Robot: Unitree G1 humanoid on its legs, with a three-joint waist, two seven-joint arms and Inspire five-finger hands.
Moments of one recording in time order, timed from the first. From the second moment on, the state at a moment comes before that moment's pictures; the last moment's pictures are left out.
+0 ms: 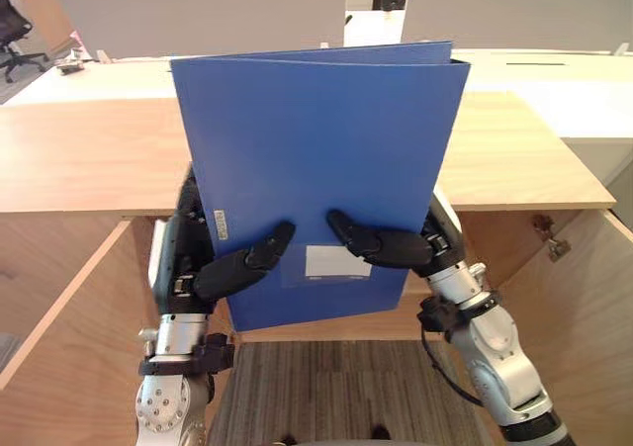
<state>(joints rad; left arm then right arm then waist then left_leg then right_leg) 0.43 0.05 0.04 -0.44 -0.15 -0.33 0.01 0.04 -0.36 0.25 -0.32 0.34 -0.21 0.16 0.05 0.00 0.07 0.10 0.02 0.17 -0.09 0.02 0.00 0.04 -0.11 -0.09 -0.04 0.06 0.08</state>
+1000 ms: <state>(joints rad) -0.09 0.10 0.11 0.67 -0.09 -0.18 0.09 -0.53 -0.32 0.34 0.05 0.05 -0.19 -0.03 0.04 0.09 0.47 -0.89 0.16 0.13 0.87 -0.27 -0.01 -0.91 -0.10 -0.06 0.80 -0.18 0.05</state>
